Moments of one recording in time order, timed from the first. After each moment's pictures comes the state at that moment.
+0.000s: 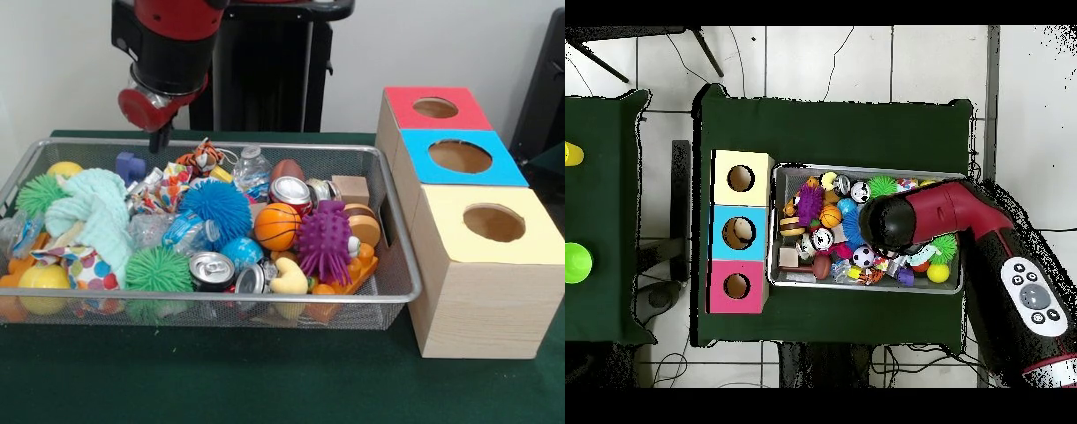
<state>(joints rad) -0.79 -0.66 0.66 1.63 -0.87 1.14 0.93</state>
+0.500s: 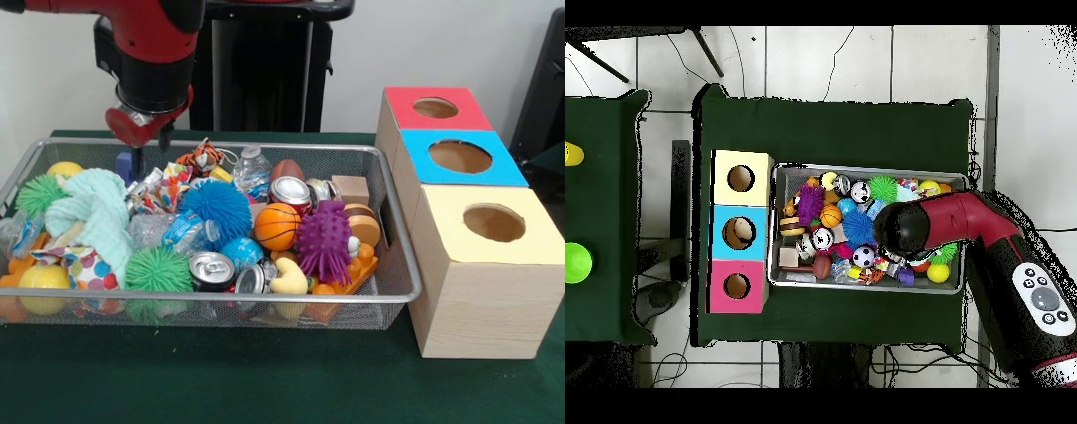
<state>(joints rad) -0.85 -0.60 0.66 1.63 -0.88 1.11 0.93</state>
